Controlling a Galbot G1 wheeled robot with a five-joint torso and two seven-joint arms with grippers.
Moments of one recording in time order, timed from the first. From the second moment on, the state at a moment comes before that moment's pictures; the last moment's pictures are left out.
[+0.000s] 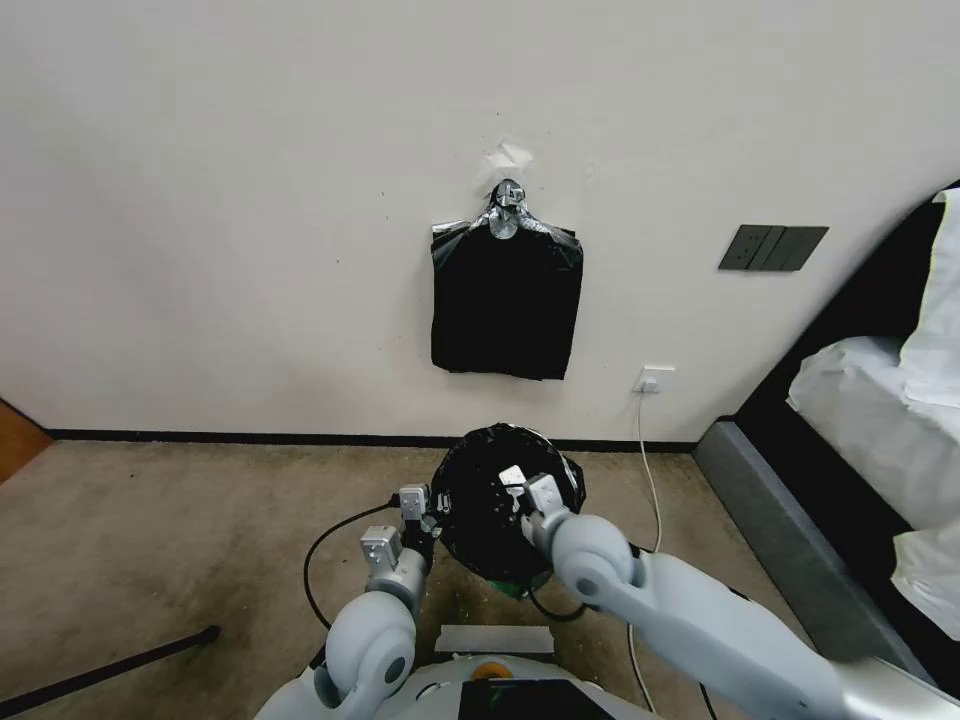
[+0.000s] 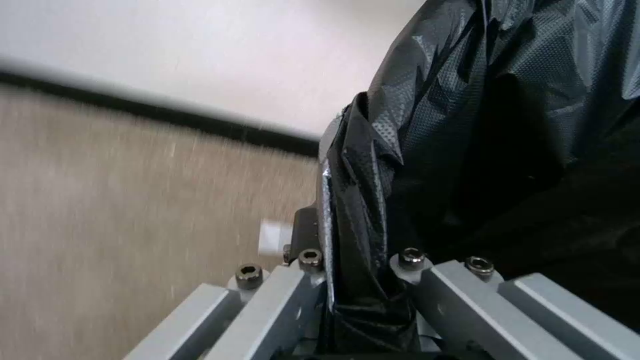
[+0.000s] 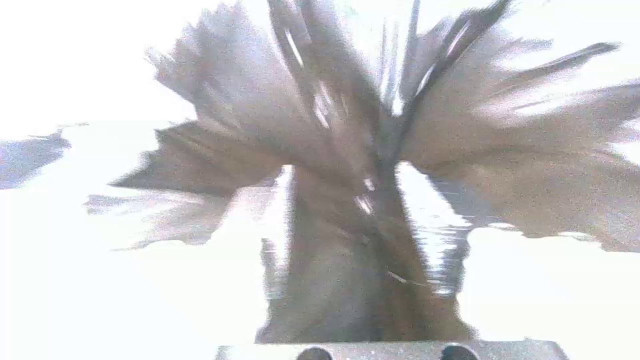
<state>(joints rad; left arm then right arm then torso) 1.43 -1.18 -0.09 -2.20 -0.78 0.34 -0.65 -1.05 0.80 -0.13 2.41 1.03 -0.73 0.60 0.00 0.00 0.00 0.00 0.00</state>
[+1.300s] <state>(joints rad) 1.40 -1.24 -0.12 -2.09 -0.91 0.40 -0.75 -1.41 0.91 0.12 2.40 0.70 -0.65 0.46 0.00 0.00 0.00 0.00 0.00</state>
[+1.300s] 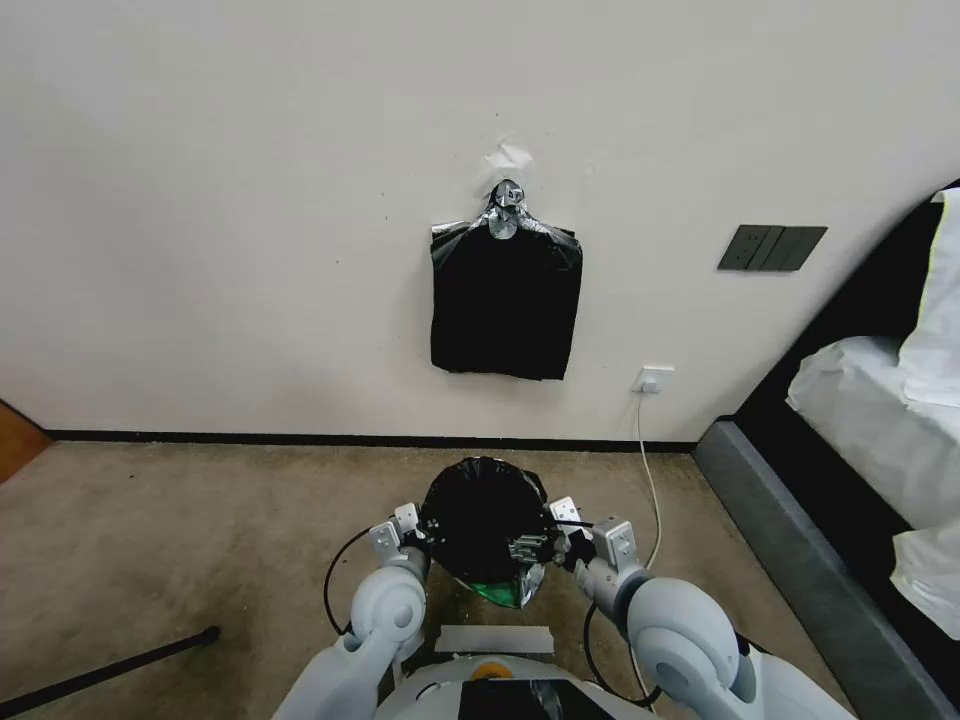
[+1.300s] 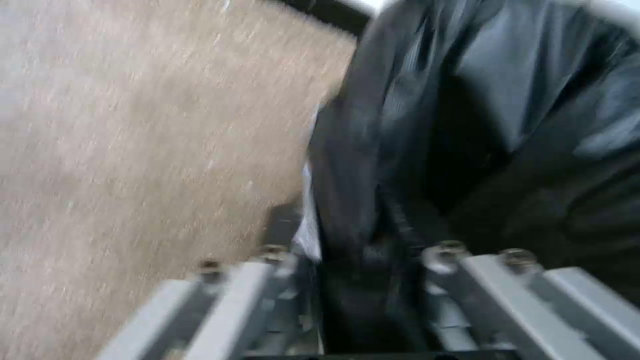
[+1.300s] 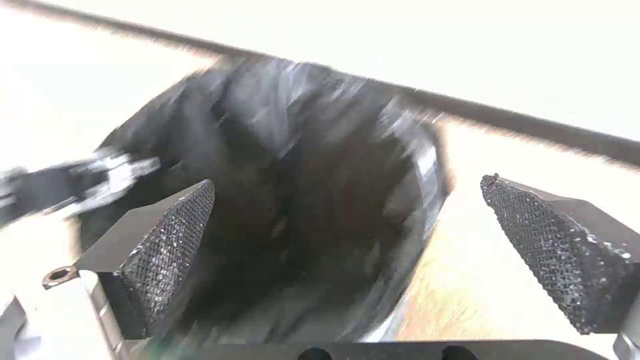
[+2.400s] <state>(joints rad) 1.87 -1.28 -0.51 -2.14 -0.13 -0.30 -0.16 -1.85 1.42 0.49 2.15 0.04 0.24 0.18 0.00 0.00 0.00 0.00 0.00</state>
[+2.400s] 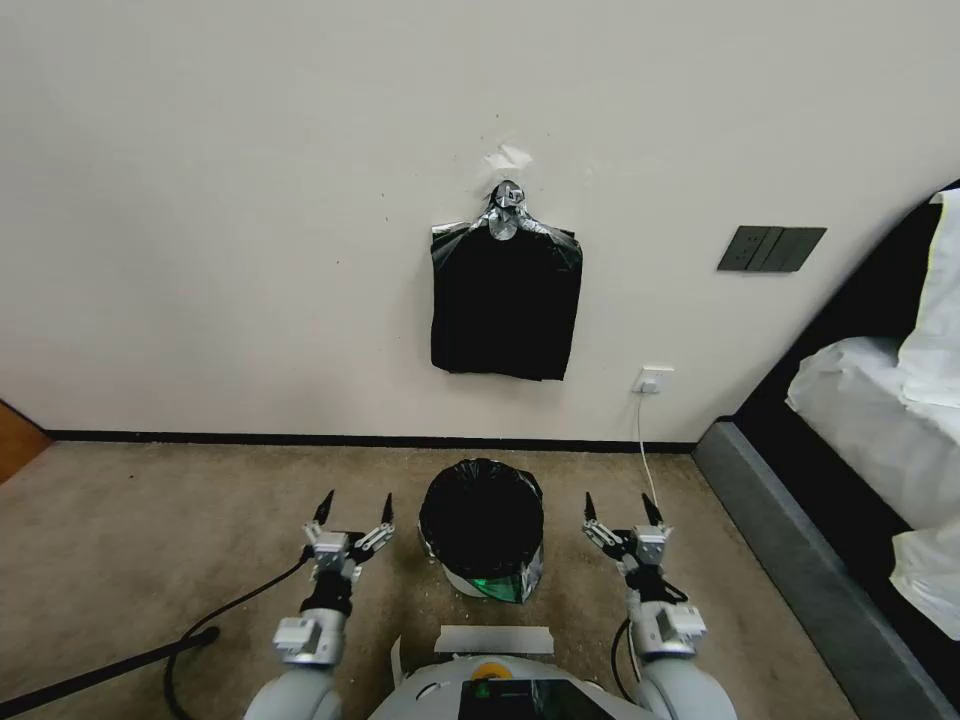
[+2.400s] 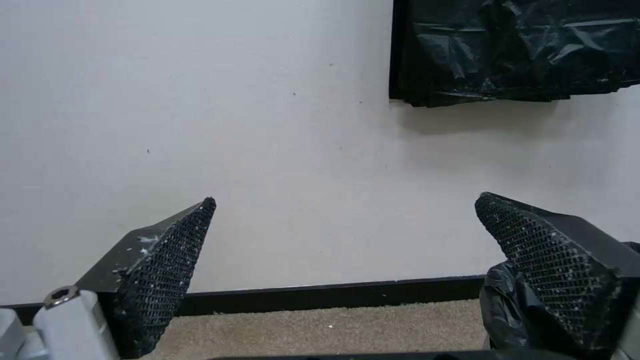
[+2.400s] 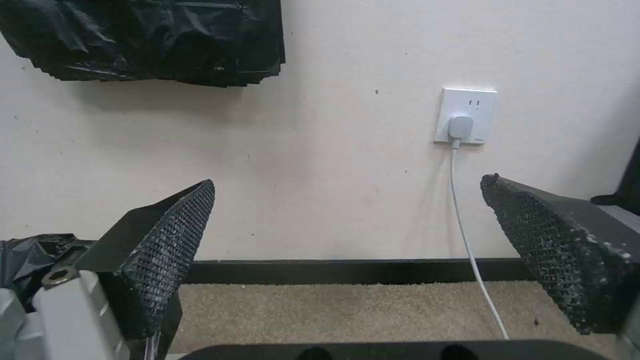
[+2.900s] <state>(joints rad) 1.86 -1.28 -0.51 -2.14 -0.14 -0.29 -0.17 -1.84 1.42 0.48 2.15 0.05 0.23 0.19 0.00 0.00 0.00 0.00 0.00</state>
